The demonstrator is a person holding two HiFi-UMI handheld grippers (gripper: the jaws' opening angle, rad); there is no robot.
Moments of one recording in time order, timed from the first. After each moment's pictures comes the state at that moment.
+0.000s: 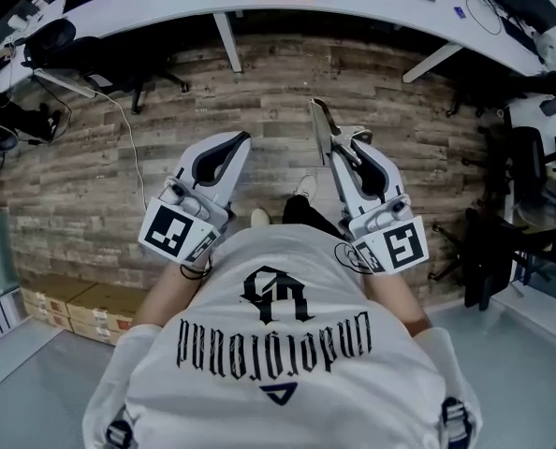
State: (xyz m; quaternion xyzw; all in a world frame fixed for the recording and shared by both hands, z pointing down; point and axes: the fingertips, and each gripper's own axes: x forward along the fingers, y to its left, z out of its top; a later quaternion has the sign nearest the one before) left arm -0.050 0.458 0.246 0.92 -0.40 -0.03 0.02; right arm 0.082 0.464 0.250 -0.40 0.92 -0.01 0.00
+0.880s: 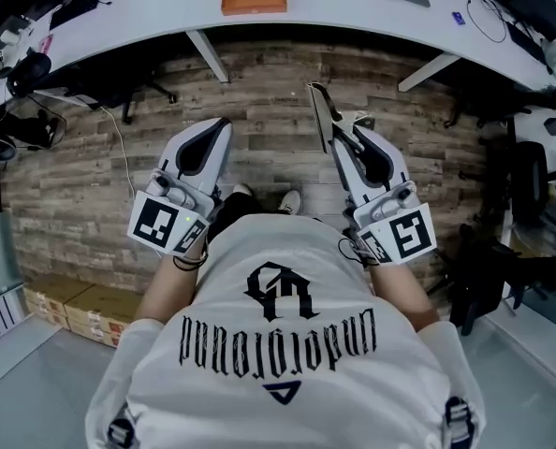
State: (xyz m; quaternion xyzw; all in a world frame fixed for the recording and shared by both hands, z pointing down) left arm 0.049 0.307 0.242 0.90 -0.44 -0.02 0.02; right arm 0.207 0.310 0.244 -0.38 0.93 -0.01 0.01
